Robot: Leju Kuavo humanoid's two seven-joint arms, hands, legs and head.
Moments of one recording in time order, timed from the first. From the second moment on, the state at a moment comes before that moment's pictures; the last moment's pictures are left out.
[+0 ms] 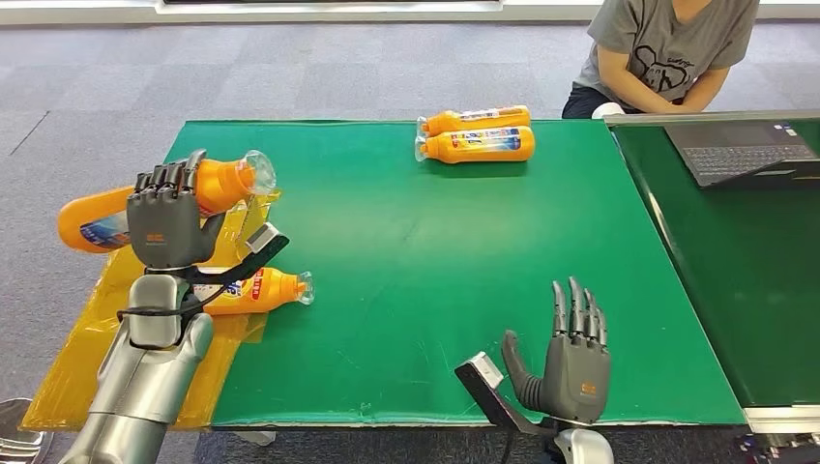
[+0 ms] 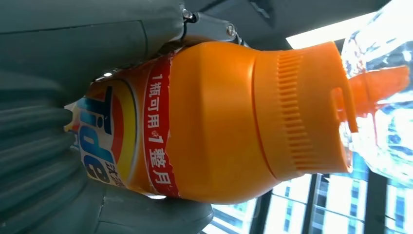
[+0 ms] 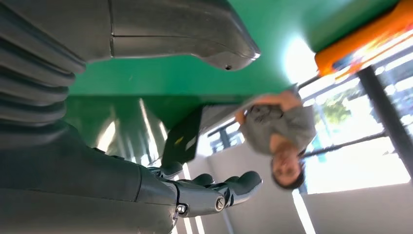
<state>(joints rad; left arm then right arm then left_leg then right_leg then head) -0.40 0.08 -0.07 -1.11 -1.44 0.58 0.08 0.24 0.14 0.20 -1.62 1.44 -0.49 0.03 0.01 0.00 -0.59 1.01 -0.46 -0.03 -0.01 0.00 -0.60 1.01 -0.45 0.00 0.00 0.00</state>
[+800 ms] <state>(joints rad) -0.22 0.11 0.09 -1.28 -1.42 0.46 -0.01 0.32 0.11 0.12 -1.81 1.47 -0.51 0.09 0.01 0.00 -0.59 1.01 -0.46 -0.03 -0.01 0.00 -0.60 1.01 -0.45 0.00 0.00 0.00</state>
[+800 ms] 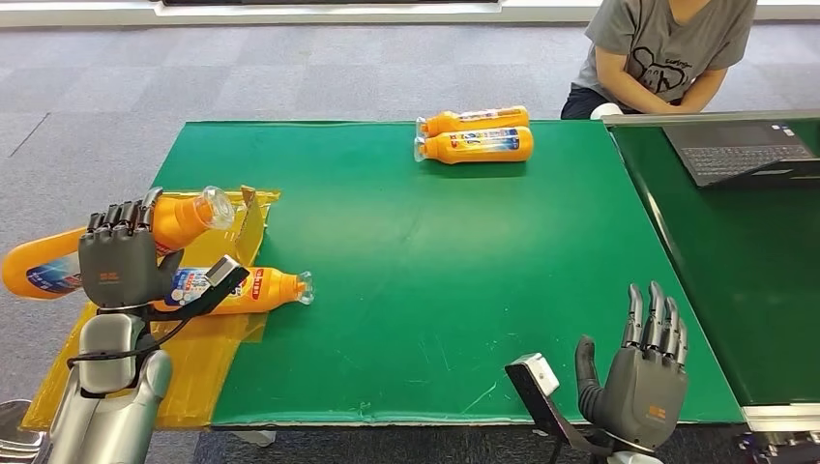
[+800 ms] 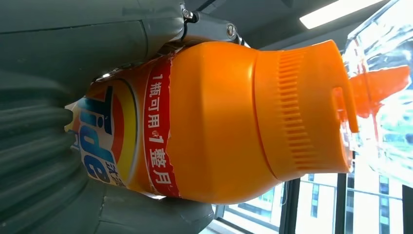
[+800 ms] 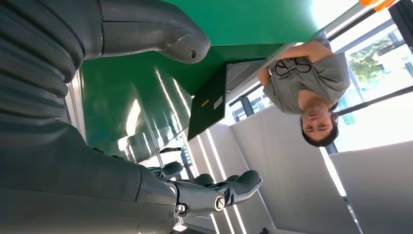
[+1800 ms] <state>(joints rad) 0.10 0.17 -0.02 -1.41 -1.23 0.33 -0.15 0.33 0.11 0.04 -1.78 1.40 -0.49 0.00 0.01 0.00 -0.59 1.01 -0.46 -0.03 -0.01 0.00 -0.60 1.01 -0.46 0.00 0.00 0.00</state>
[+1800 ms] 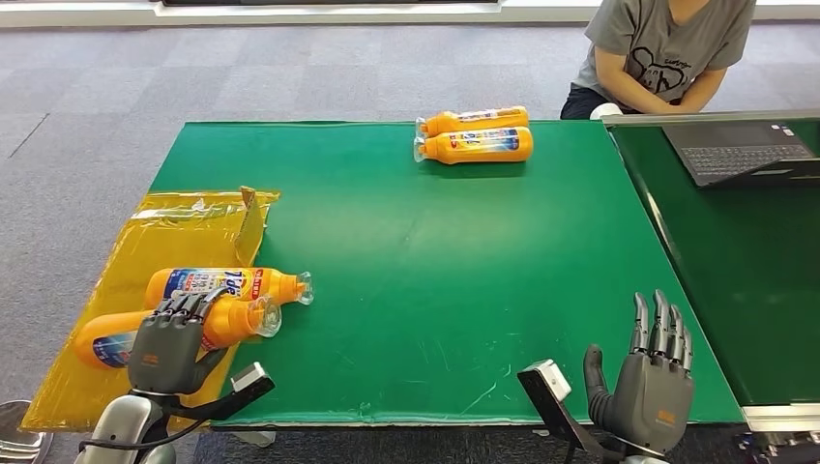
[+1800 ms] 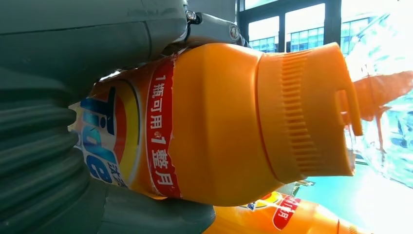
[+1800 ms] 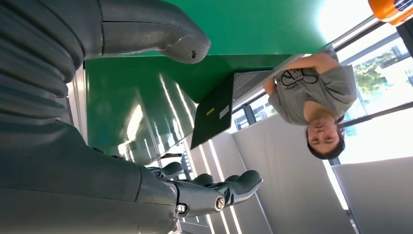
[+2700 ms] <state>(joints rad) 0.08 0.18 -0.02 -1.41 -1.22 0.37 -0.14 0.35 0.14 0.02 -1.78 1.42 -0.48 -0.02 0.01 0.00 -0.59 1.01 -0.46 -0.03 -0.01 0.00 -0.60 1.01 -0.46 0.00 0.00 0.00</state>
